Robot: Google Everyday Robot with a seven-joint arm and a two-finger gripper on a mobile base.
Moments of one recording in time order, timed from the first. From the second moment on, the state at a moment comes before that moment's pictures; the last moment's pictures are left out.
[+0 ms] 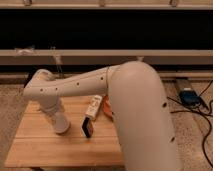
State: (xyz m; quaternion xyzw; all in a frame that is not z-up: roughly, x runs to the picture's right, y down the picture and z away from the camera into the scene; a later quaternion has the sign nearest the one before) arm -0.252 0.134 0.738 -0.05 -0.31 -0.92 0.25
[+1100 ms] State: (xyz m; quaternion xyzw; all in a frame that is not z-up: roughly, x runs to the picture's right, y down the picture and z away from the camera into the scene) arm -0.153 0.078 0.612 -0.02 -0.26 -0.92 0.30
